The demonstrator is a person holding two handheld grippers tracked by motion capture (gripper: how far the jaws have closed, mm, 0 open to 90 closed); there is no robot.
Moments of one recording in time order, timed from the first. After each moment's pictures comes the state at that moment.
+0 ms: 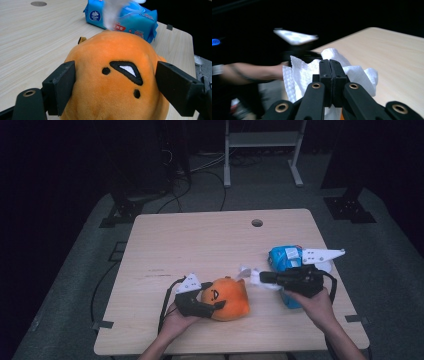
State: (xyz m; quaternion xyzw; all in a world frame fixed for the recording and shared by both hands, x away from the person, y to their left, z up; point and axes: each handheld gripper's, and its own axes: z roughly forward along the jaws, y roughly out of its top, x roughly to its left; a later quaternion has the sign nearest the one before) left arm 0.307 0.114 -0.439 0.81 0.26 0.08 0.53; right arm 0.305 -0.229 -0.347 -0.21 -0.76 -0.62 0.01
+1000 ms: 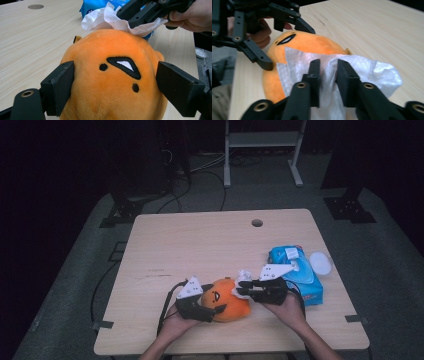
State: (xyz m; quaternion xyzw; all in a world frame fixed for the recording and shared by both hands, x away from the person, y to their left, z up) left arm 0.299 0.112 -0.442 0.82 0.23 0.10 0.52; right arm 0.324 -0.167 -0.419 -0.20 -0.84 -0.50 -0.08
